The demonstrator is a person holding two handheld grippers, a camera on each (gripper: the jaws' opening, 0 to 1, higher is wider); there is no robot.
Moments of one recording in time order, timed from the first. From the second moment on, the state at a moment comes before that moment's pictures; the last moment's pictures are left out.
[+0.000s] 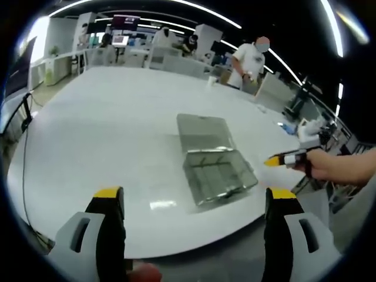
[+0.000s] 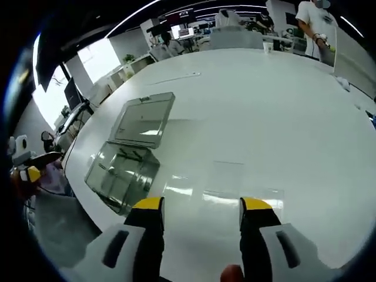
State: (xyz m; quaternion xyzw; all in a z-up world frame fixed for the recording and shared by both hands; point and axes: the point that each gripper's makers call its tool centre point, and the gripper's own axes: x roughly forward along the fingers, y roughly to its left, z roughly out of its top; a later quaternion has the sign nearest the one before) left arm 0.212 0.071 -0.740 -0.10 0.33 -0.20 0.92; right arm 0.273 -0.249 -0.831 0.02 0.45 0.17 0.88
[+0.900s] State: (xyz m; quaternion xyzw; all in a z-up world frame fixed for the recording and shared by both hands) left arm 0.211 0.065 -0.746 -0.10 0.34 -0.21 0.91; right arm 0.286 -0.253 -0.858 -0.02 0.48 0.15 0.87
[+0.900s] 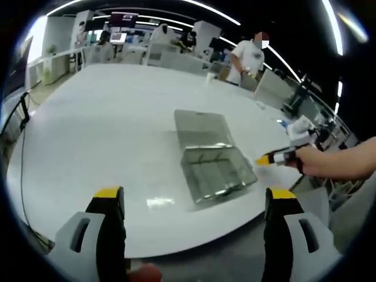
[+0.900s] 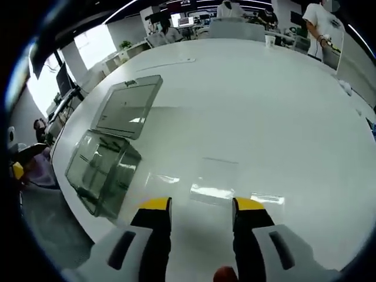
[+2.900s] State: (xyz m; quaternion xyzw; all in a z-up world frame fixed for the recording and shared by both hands) left arm 0.198 0.016 -0.740 -0.08 0.35 -0.30 0.88; right arm 0.290 -0.259 -0.875 -0.09 0.51 0.15 0.84
